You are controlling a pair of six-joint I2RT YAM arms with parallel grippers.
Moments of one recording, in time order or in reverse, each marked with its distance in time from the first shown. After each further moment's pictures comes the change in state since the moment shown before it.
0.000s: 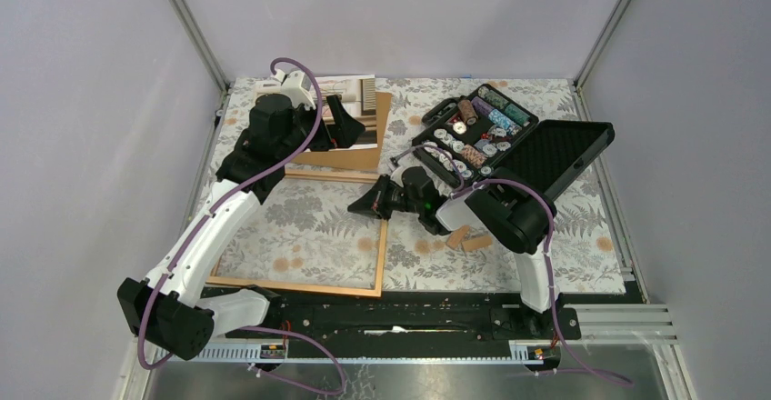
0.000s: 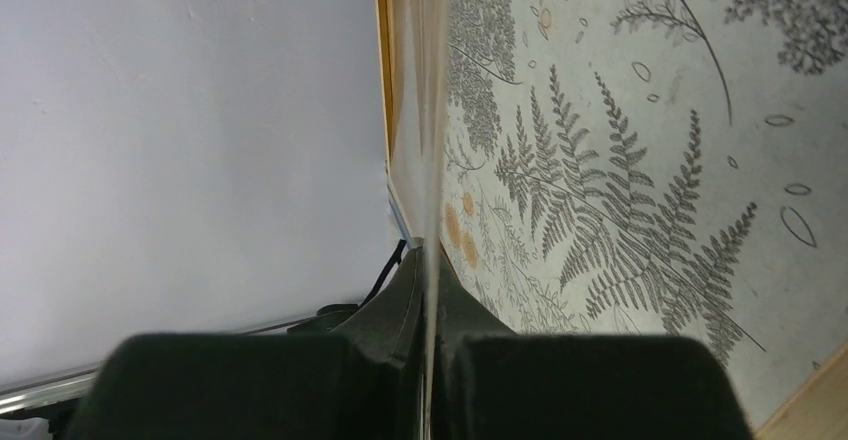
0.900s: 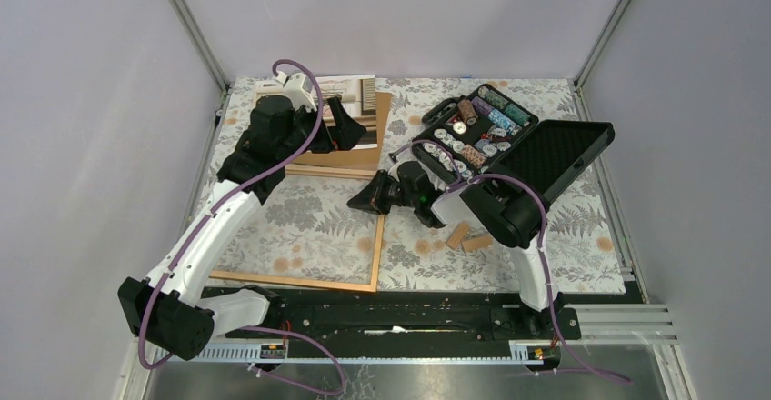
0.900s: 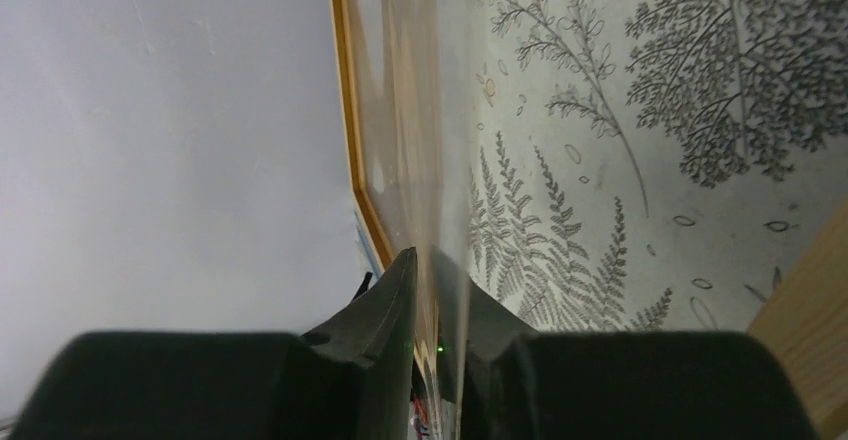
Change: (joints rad) left arm 0.006 -0.001 -0.016 0.008 0.034 -0.009; right arm -0.025 0.065 0.091 -0.072 0.011 -0.062
